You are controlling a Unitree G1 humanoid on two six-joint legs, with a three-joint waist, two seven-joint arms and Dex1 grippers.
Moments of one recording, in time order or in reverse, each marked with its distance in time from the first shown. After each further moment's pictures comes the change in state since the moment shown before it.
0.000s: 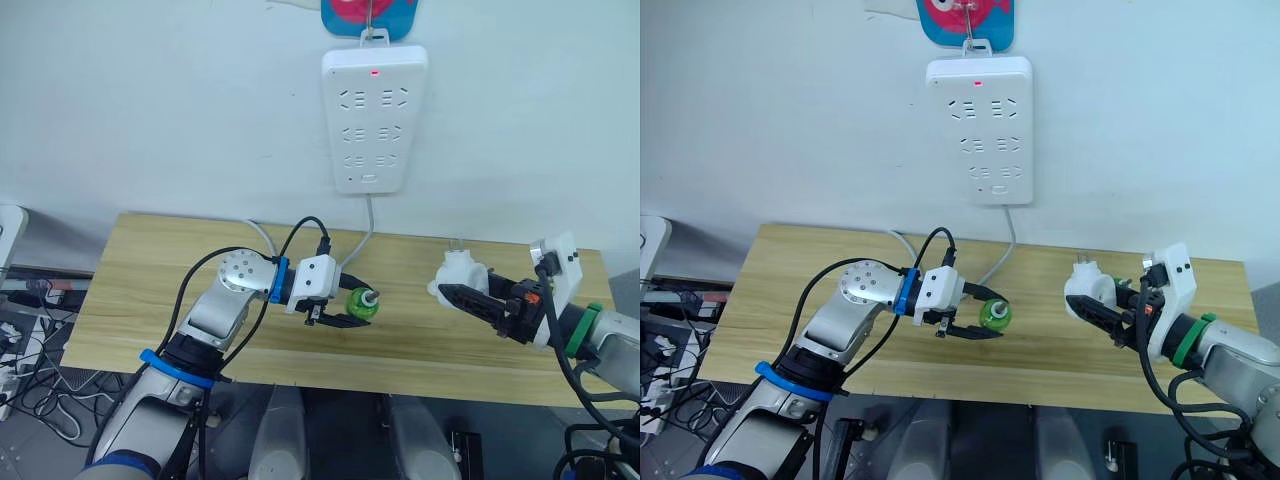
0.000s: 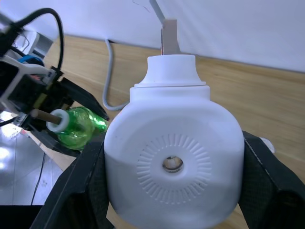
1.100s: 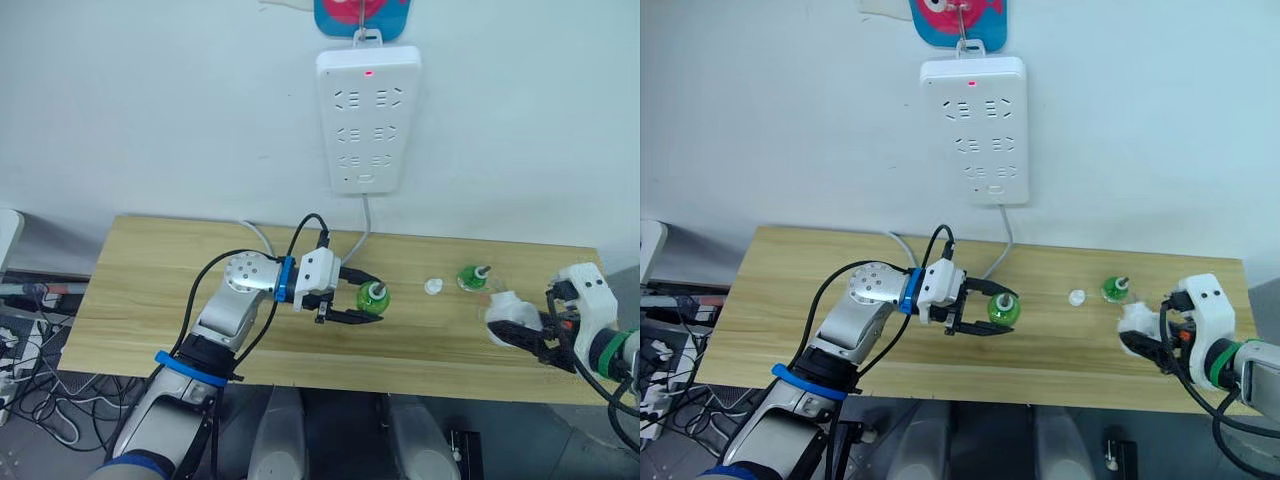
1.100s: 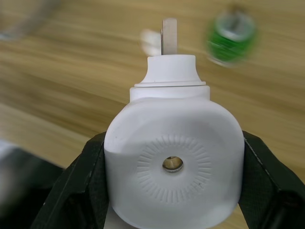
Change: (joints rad) left arm 0.017 -0.076 0.037 0.043 -0.093 -0.042 -0.005; right arm 0.510 -0.689 0.280 0.276 0.210 -0.598 -0.301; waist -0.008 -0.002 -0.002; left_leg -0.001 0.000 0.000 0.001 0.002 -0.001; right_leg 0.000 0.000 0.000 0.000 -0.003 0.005
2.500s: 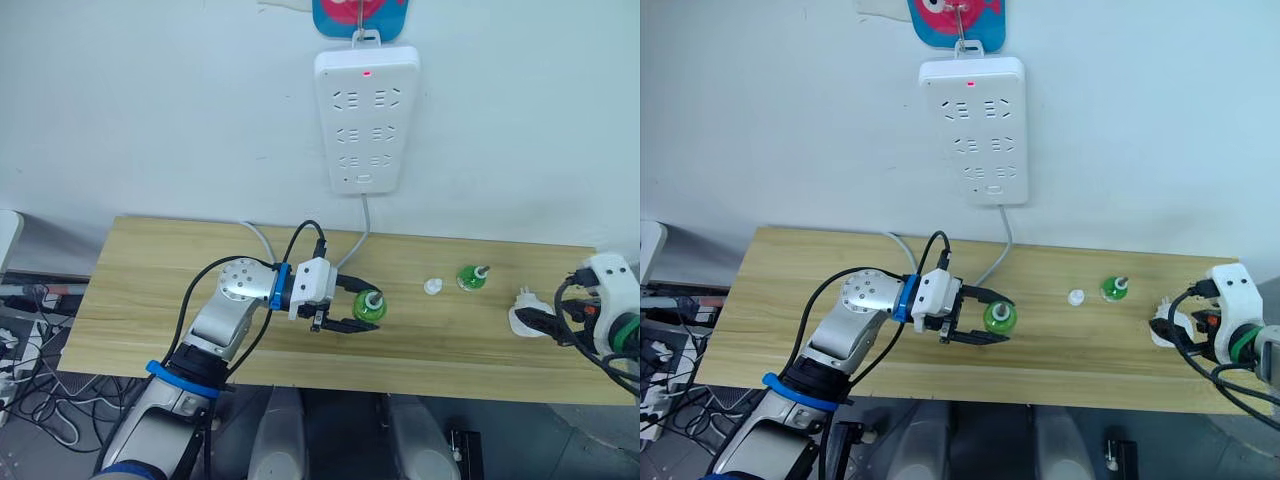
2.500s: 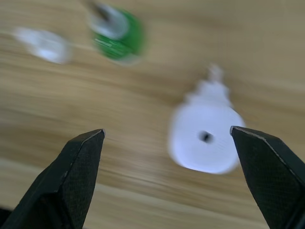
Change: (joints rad) left arm 0.040 0.019 0.002 -0.060 -0.004 0.001 0.014; right arm -0.258 0.318 -0.202 -0.139 -0.463 0.395 0.355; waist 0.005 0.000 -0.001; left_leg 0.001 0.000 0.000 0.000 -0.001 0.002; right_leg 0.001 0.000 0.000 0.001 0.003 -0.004
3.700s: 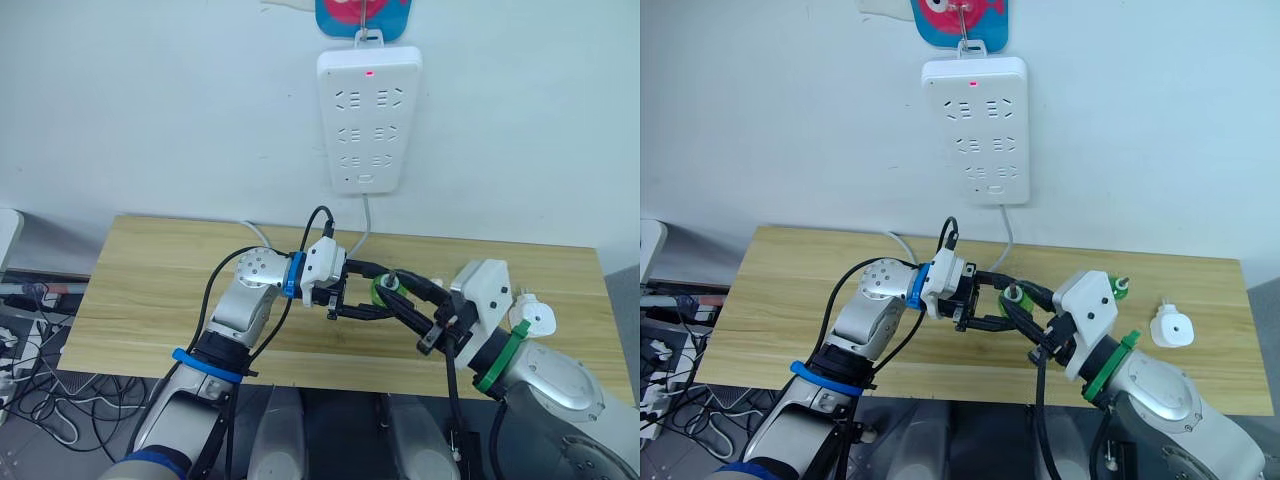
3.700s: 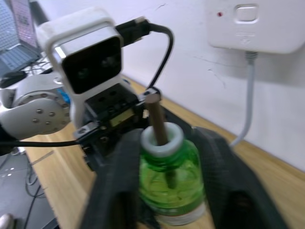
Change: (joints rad) left arm -0.075 -0.105 0.023 0.091 -0.078 -0.001 -0.055; right arm 0.016 0.294 0.677 -0.357 -0.192 -0.652 -0.200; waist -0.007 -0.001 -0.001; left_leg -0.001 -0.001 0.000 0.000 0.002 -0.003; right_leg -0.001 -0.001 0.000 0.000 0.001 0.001
